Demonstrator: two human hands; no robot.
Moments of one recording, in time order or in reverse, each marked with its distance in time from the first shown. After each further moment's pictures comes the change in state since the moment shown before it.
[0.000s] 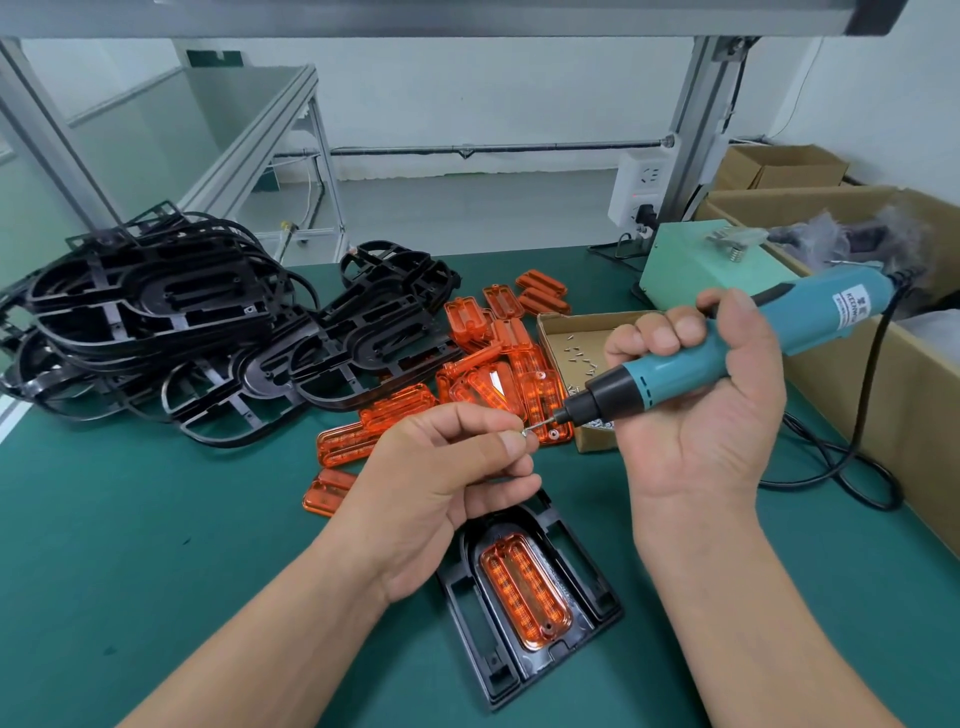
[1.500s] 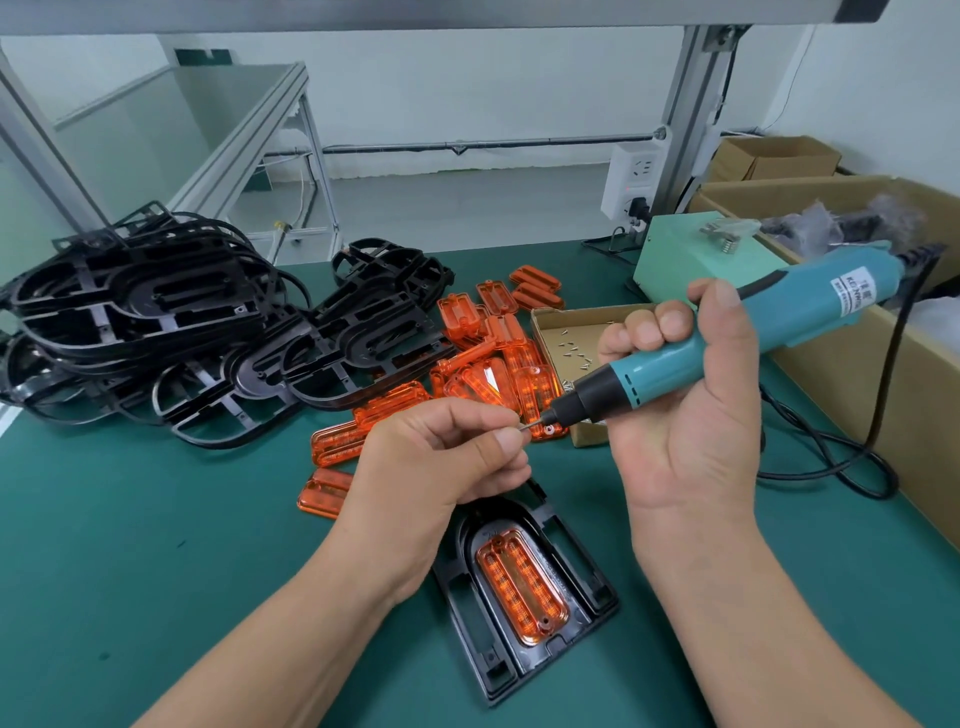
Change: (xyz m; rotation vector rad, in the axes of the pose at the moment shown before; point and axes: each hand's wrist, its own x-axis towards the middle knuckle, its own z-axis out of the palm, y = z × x) left_hand 0.003 -0.012 -0.004 0.151 0.056 0.186; right_hand -0.008 0.002 -0.001 -0.114 -0.024 -0.021
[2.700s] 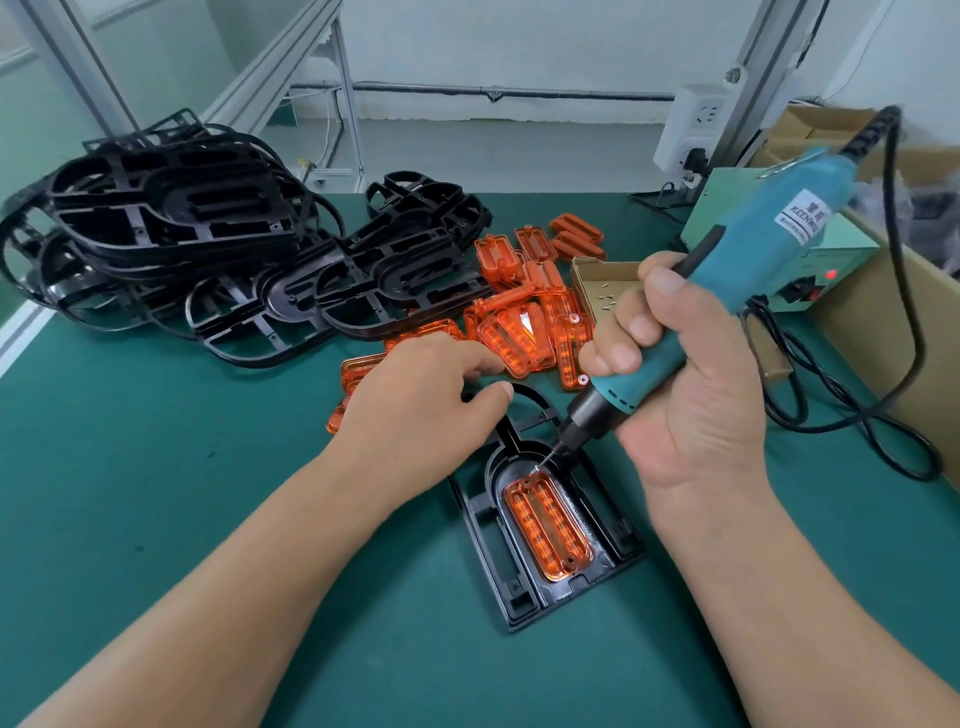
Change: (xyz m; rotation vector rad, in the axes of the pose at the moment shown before) left_hand 0.011 0.004 -0.033 1.275 0.085 0.231; right_hand -0.019 0.014 0.005 -0.246 -0.173 0.264
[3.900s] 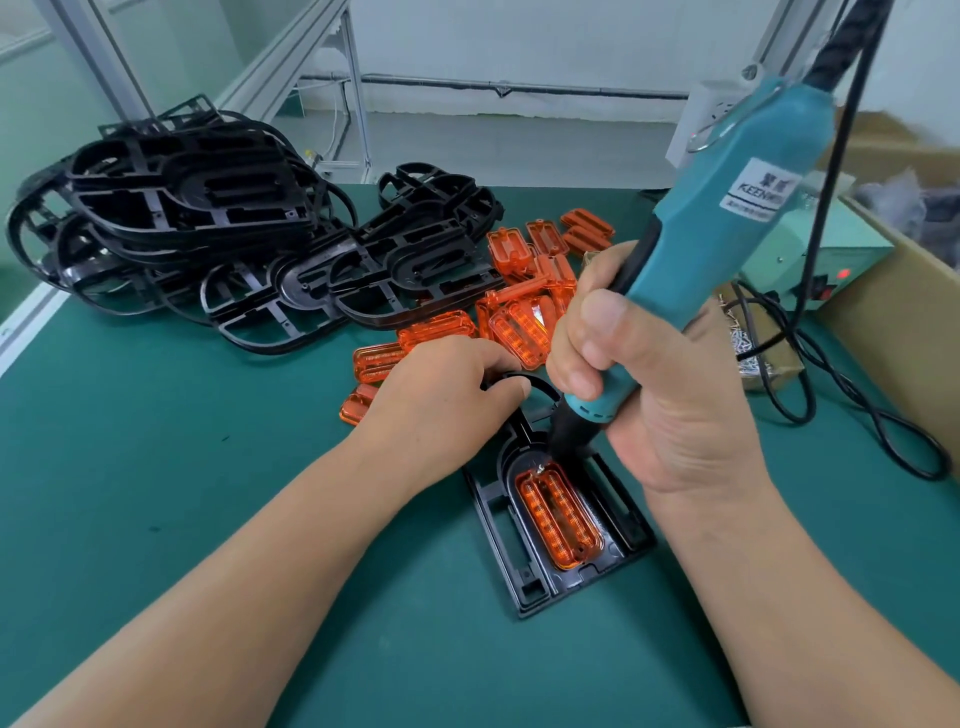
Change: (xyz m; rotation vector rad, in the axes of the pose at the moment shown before) left_hand 0.004 0.000 0.007 -0.099 -0.102 -0.027; right_hand -0.007 0.007 0.018 -0.221 -0.315 -0.024
